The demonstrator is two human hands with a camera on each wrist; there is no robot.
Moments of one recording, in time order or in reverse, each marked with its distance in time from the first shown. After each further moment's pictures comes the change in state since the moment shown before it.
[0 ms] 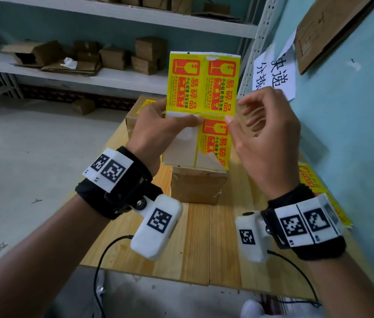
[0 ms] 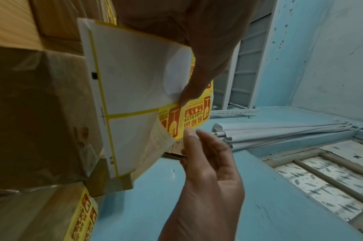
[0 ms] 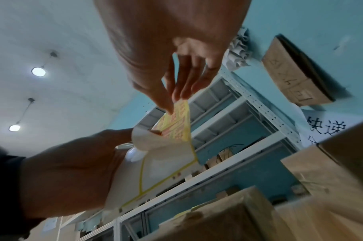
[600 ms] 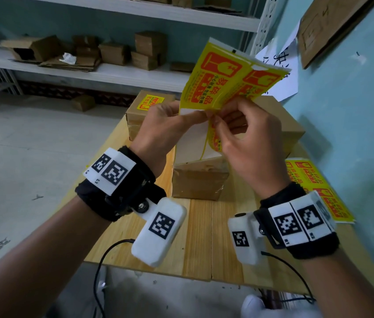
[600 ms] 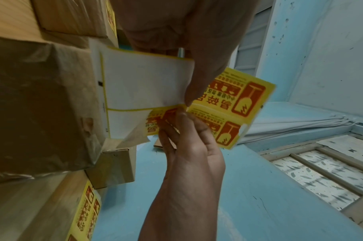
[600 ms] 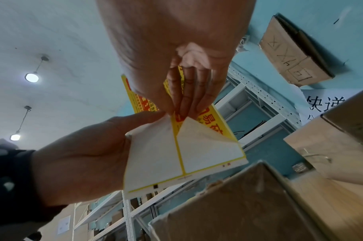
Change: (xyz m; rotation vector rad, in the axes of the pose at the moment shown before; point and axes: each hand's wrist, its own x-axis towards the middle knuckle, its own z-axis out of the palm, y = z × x) left_hand -0.005 -0.003 0.008 -0.021 -0.047 -0.021; right_hand -0.008 -0.007 0.014 0.136 -0.127 0.039
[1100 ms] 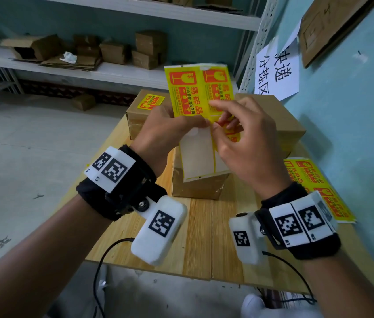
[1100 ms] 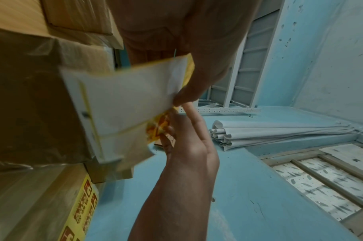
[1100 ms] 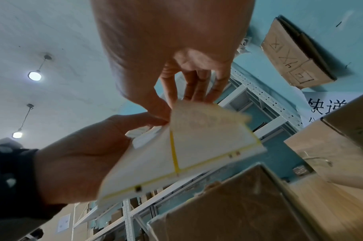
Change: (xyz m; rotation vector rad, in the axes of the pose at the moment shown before) left_hand -0.001 0.001 0.001 0.058 0.022 -0.066; right_hand -0.002 0.001 0.001 -0.107 -0.099 -0.038
